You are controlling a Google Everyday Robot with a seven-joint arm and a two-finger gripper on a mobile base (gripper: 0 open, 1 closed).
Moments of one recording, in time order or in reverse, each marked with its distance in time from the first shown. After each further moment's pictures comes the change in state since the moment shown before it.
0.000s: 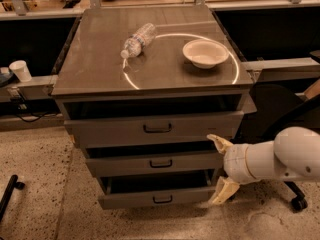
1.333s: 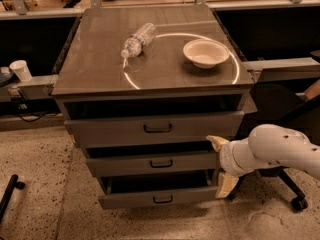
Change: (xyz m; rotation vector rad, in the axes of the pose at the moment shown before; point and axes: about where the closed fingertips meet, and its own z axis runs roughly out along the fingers) arm 0.067 -0.021 0.042 -0.040 0.238 -0.125
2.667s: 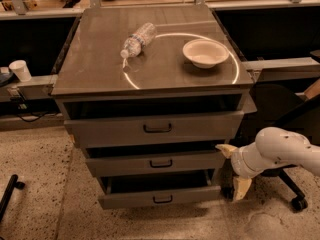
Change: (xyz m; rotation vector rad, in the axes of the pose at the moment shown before) arm 0.083 0.011 0.048 -0.112 0.039 -0.121
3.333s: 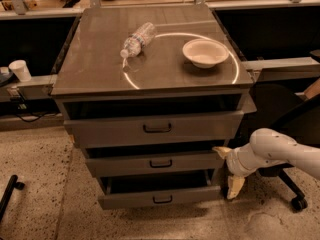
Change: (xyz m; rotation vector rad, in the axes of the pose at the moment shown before) arm 0.020 -0.009 0.051 -0.027 -0.059 0.040
